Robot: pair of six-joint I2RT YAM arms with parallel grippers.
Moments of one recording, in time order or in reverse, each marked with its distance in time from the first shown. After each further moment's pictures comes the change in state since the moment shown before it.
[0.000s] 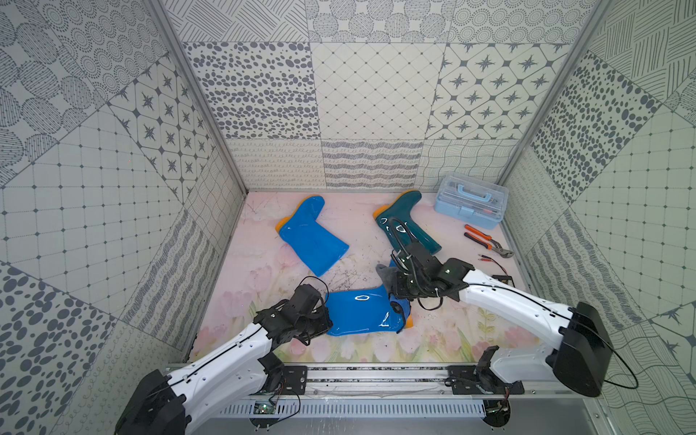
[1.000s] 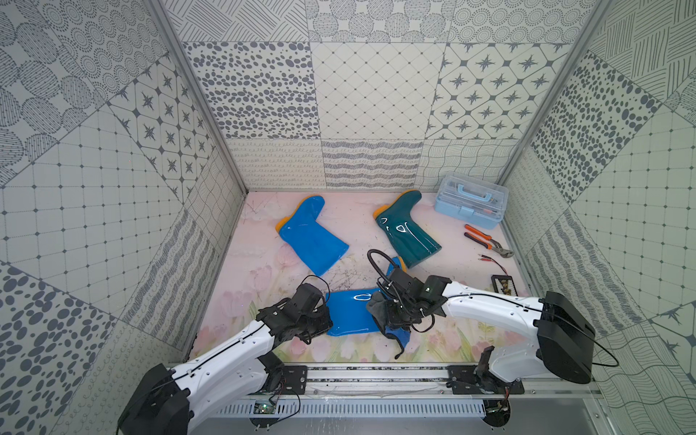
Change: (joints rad) left arm 0.000 0.042 0.006 0.011 -0.003 -0.007; right arm 0.129 0.041 -0.163 0.024 -0.116 0.122
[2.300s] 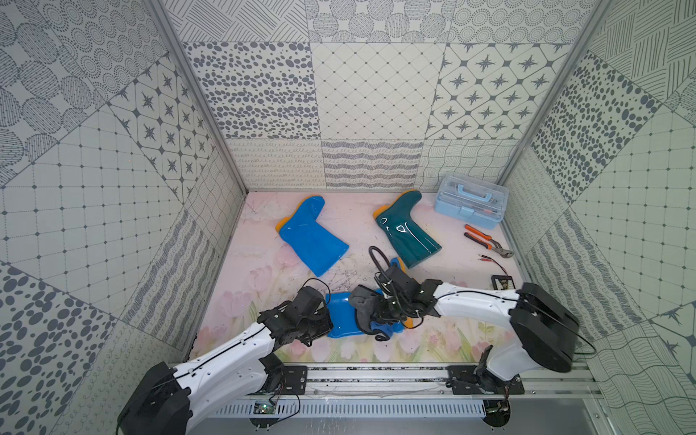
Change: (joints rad) left arm -0.028 -0.005 -0.038 0.048 -0.016 -0.043; right arm -0.016 -0.046 -0.206 0.339 -0.084 0.062
